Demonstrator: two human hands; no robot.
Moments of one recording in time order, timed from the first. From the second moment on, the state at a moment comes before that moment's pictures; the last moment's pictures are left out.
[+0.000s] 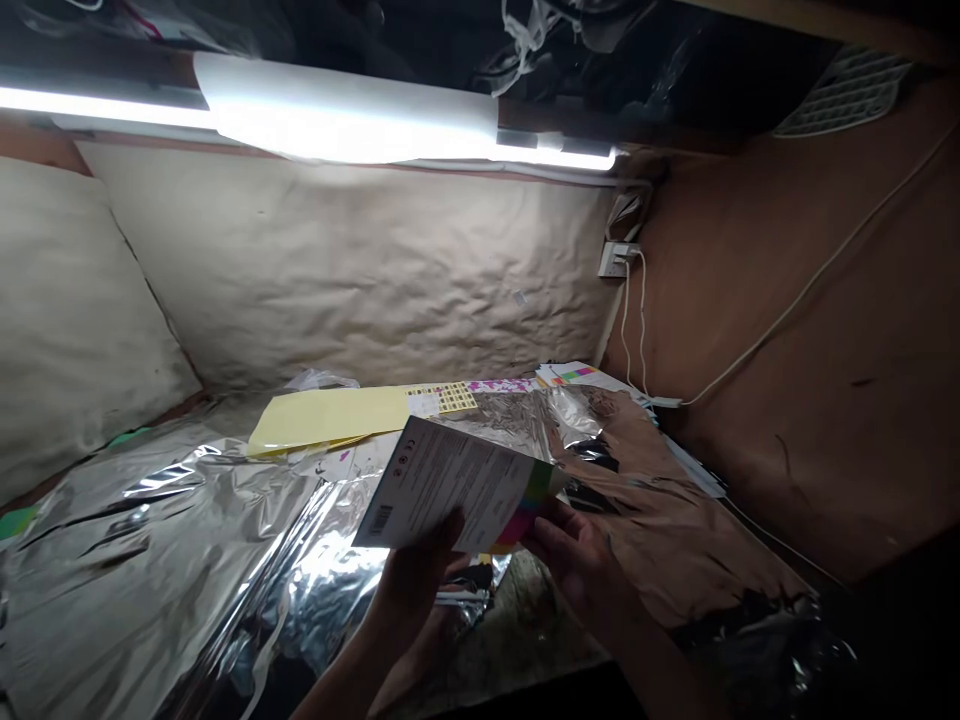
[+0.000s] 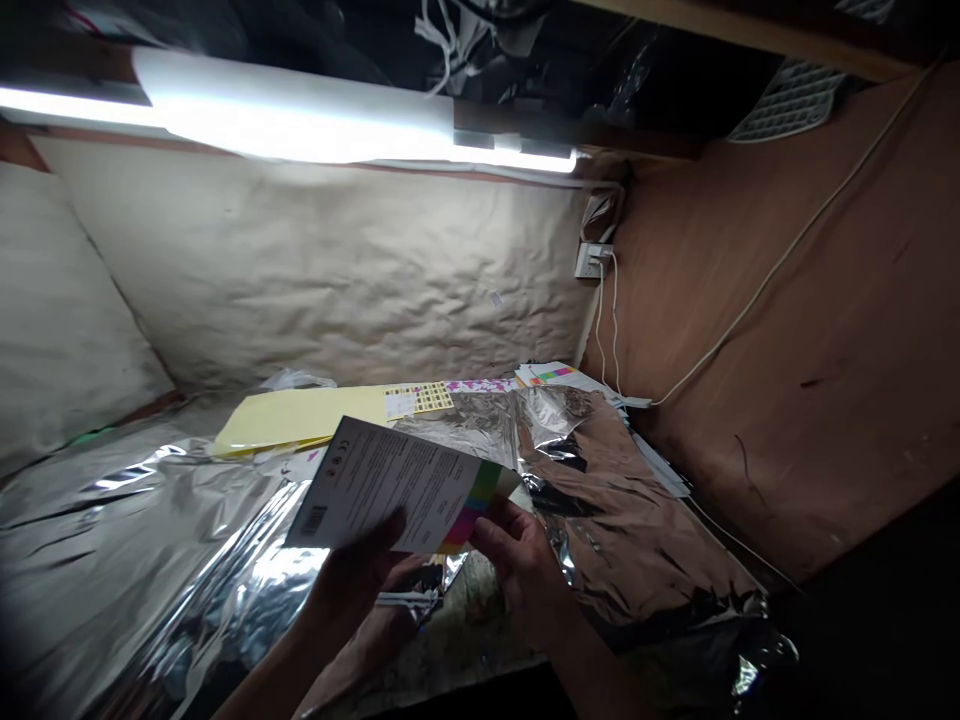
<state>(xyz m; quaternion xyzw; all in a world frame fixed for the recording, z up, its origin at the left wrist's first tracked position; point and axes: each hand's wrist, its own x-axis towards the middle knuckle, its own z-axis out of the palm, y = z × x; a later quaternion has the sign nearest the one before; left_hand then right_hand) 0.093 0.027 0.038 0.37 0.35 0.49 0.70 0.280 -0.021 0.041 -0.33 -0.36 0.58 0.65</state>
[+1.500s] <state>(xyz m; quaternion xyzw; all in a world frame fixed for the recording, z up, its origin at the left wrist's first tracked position) -0.026 0.088 0.082 0.93 0.36 0.08 0.05 0.287 -0.093 -0.021 -0.42 -0.82 0.11 0.37</state>
